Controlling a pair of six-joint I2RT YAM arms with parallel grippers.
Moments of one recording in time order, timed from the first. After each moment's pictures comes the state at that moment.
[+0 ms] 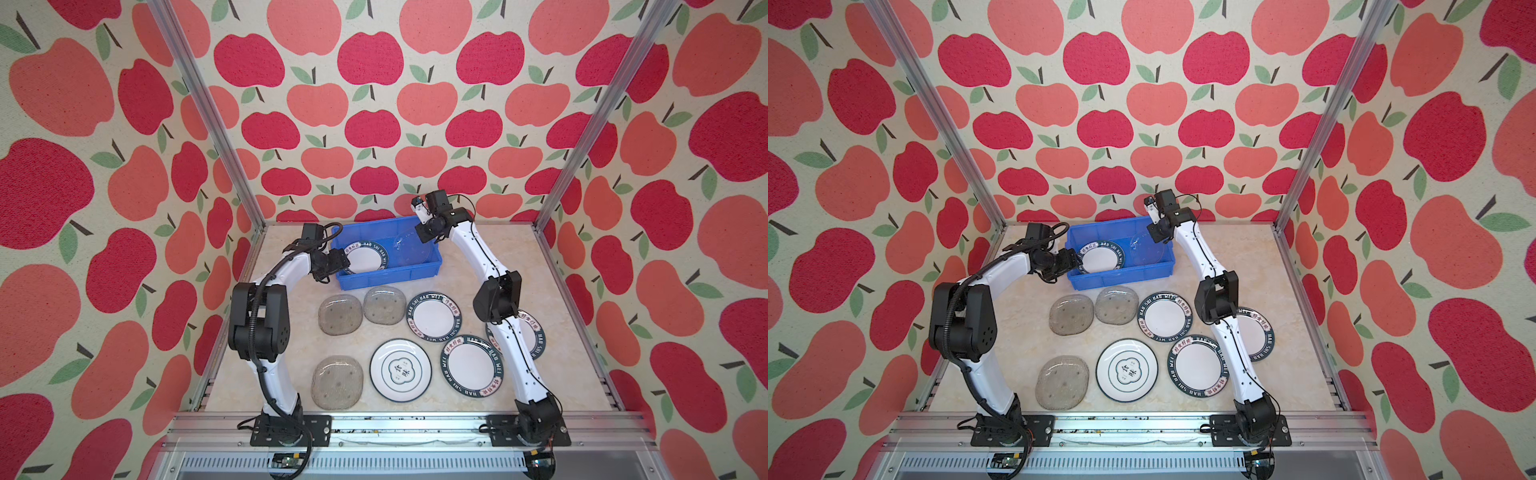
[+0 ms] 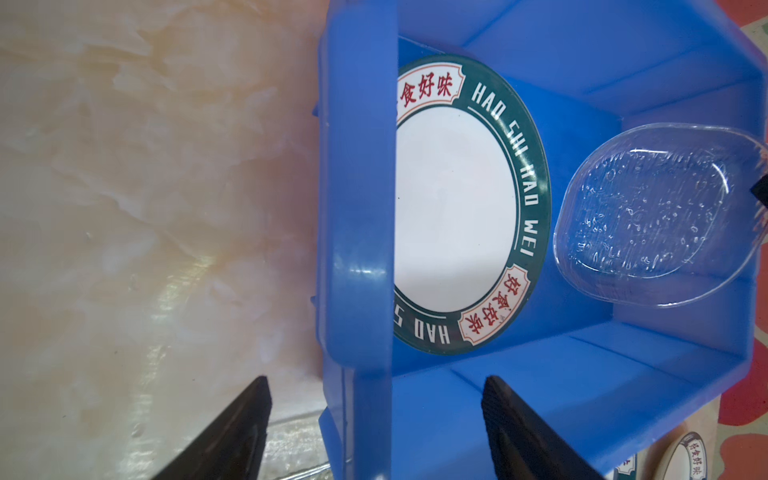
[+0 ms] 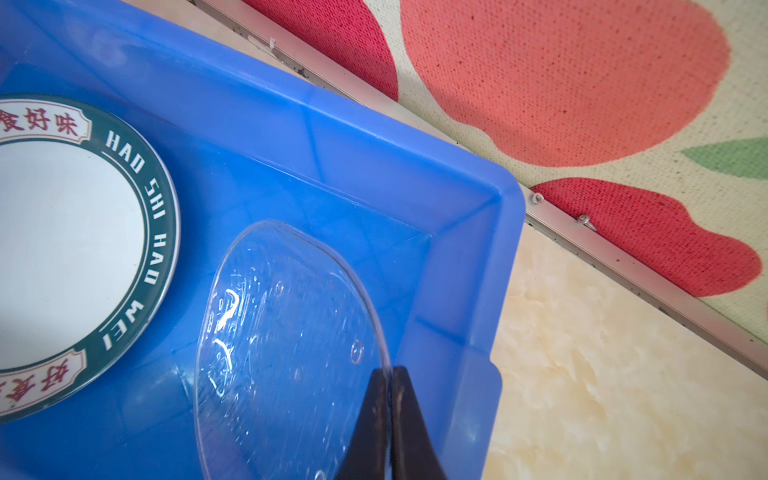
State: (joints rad) left arm -0.10 1.88 1.39 -0.53 0.28 -0.42; right arm 0.47 2.66 2.75 -0.97 -0.01 -0.22
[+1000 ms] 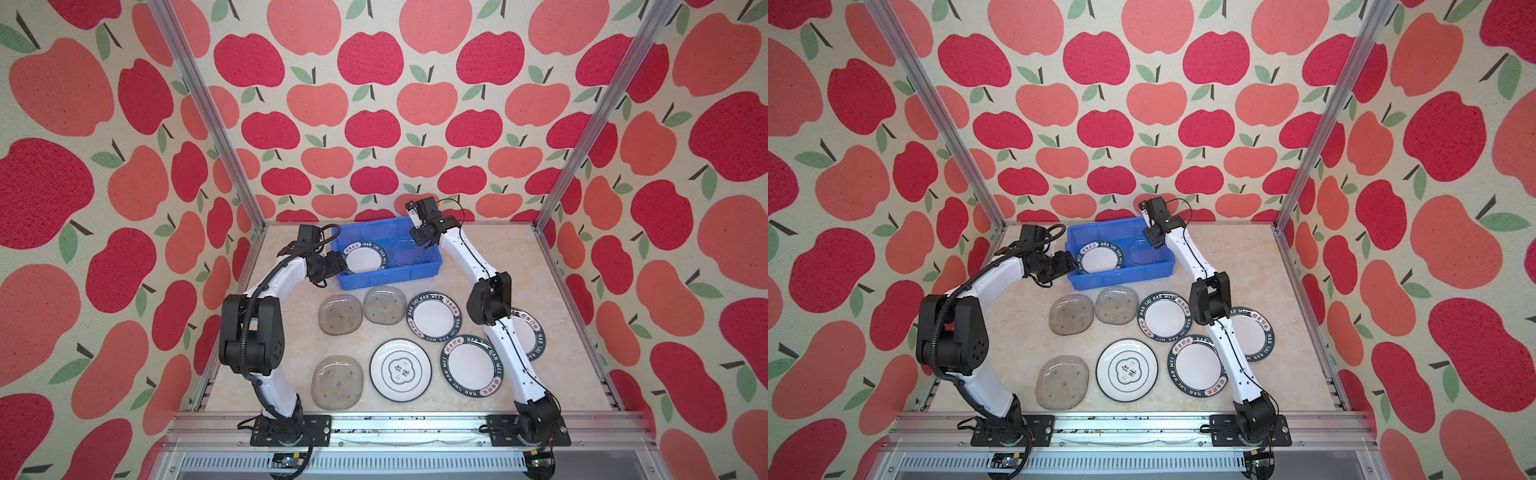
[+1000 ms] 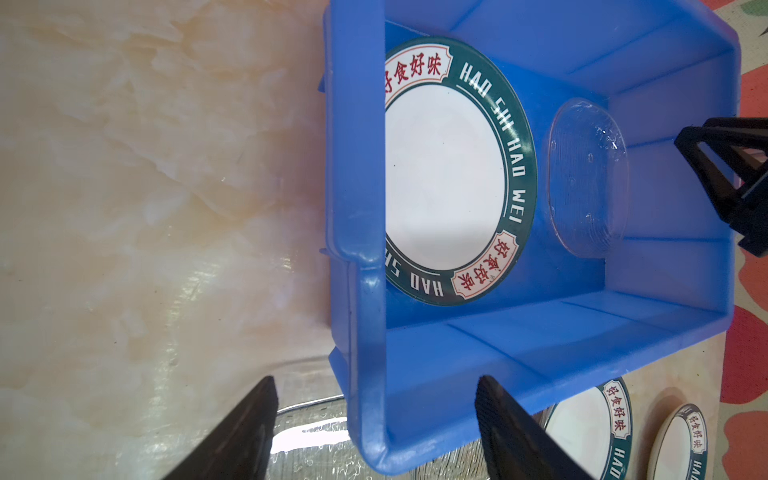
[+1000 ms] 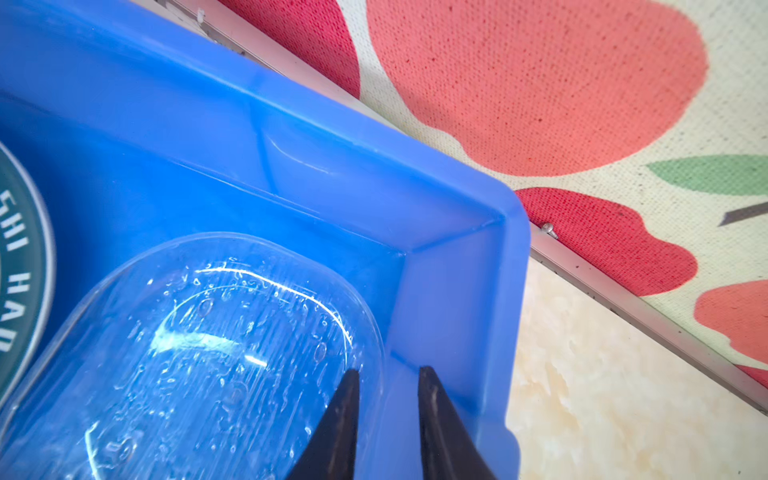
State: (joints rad) left arm -0.10 1.76 1.33 -0.57 0.27 -0.40; right arm 0.52 2.72 2.74 -0.86 0.20 -0.25
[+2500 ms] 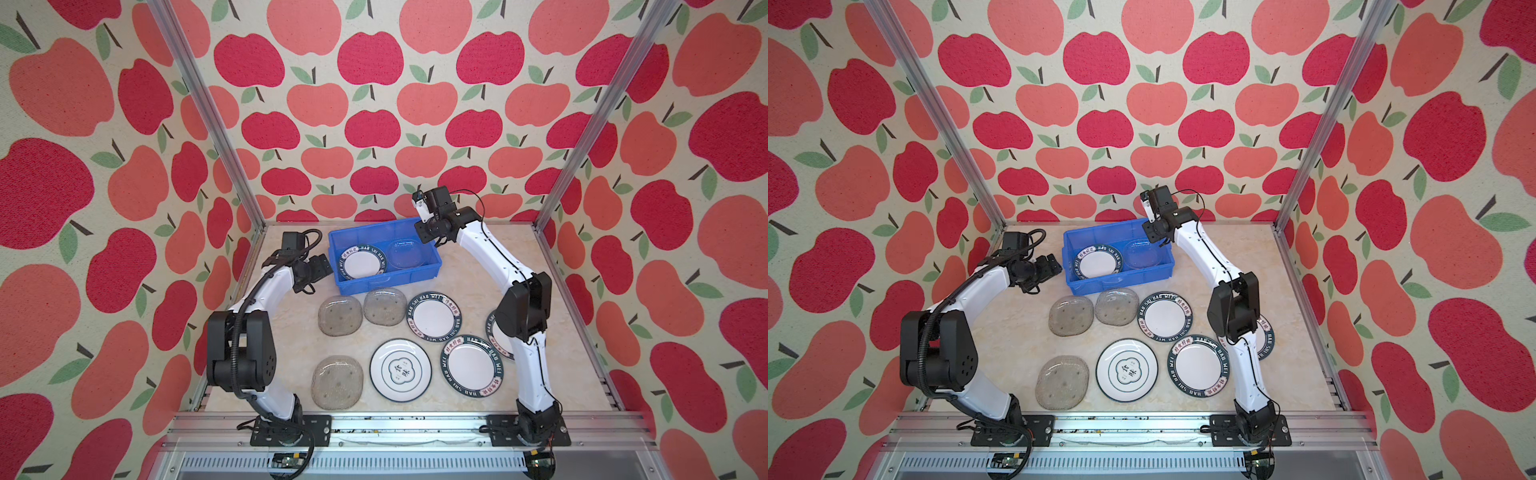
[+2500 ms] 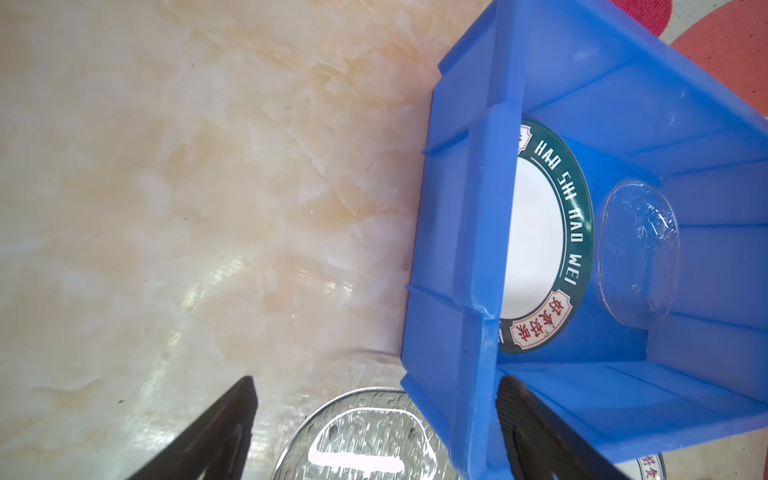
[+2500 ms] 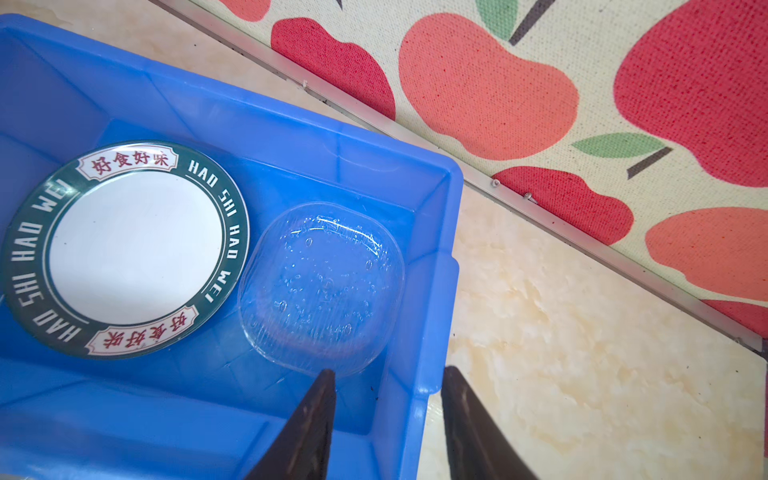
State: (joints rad) left arm 0.01 1.58 1.18 -0.57 0.16 -0.48; right arm 0.56 2.17 2.17 -0.81 0.11 -0.12
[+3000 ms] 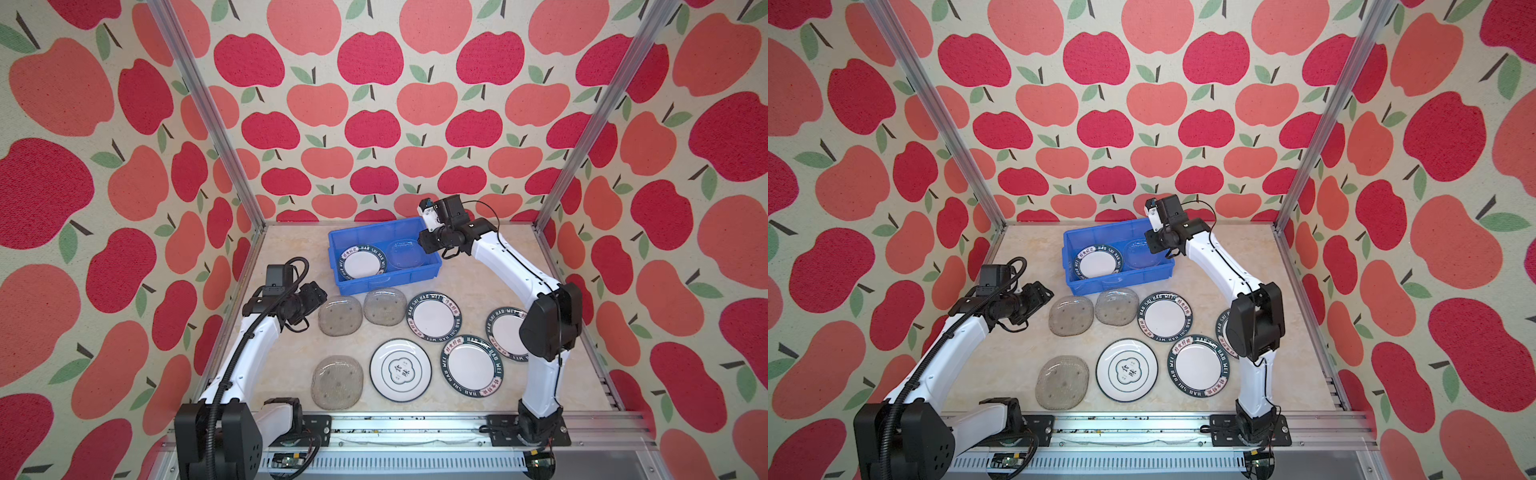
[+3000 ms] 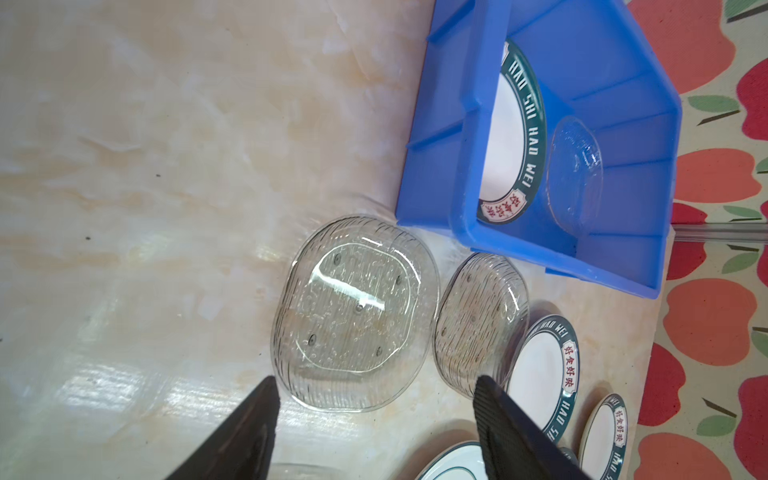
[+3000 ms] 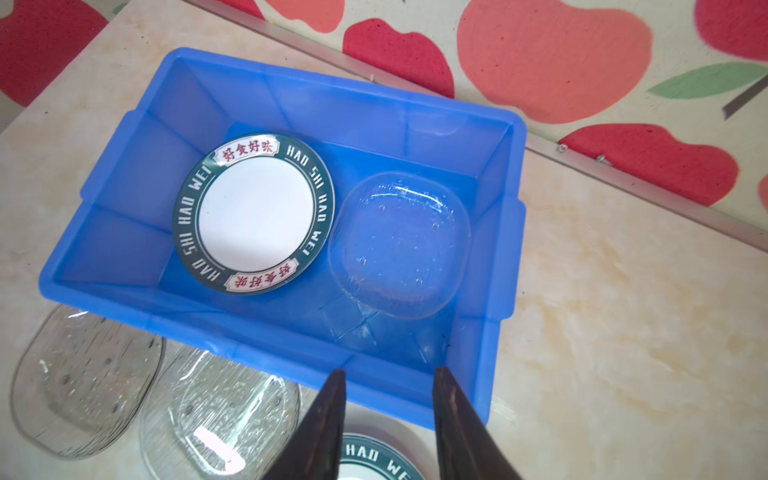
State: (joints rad) left arm 0.00 1.14 0.81 -0.65 0.26 -0.64; right arm 0.57 1.94 1.82 -0.70 -0.09 0.02
